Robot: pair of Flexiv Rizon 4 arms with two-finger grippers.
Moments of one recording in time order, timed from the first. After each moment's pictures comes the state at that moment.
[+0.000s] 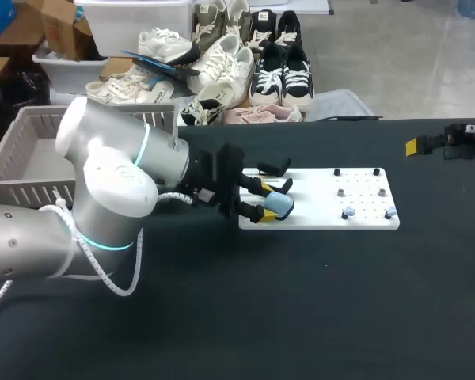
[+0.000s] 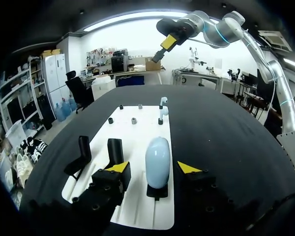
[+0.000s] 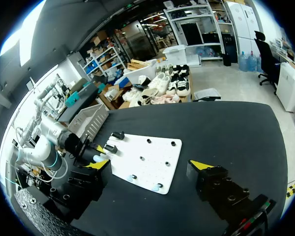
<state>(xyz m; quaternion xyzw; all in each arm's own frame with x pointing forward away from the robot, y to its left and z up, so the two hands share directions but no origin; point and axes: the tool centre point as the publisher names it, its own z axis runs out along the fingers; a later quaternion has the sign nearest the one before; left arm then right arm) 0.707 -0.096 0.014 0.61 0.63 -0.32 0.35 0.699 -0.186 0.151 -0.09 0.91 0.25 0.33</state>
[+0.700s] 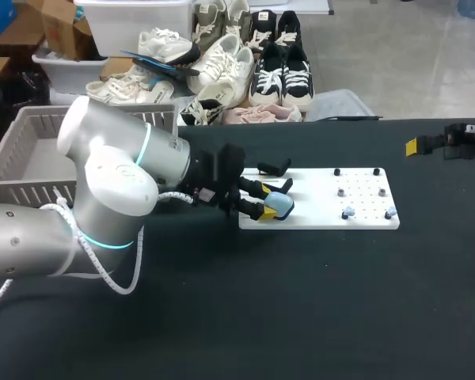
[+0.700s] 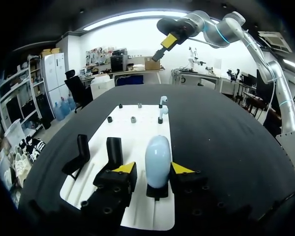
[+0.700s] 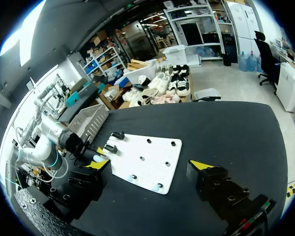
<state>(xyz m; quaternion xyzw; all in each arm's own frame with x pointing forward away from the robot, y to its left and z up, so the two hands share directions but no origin) 0.707 -0.097 0.011 0.62 0.63 -0.33 0.34 0.699 -0.186 0.151 -0.09 0.91 0.25 0.33</state>
